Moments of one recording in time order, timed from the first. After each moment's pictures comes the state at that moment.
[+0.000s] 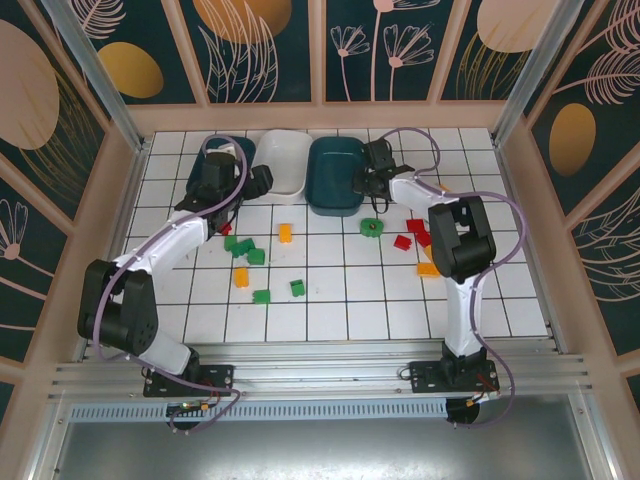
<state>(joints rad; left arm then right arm) -0.31 1.54 1.07 -0.06 -0.03 -0.51 0.39 2.11 1.56 -0.33 0.02 0.49</state>
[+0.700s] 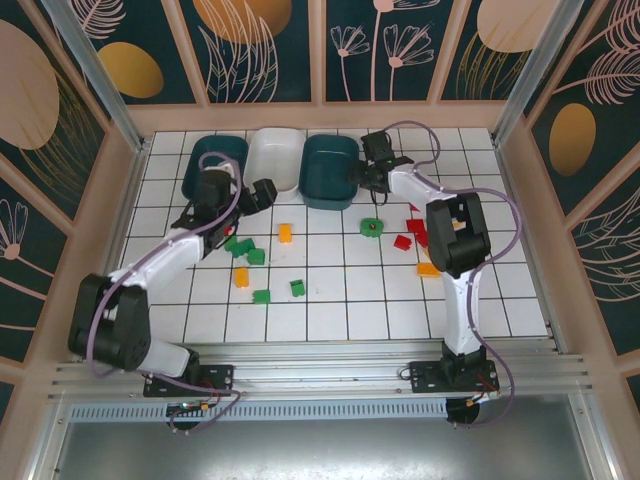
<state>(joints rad) -0.31 1.38 0.84 0.04 0.10 -0.63 0.36 2.15 1.68 -0.40 0.05 0.54</state>
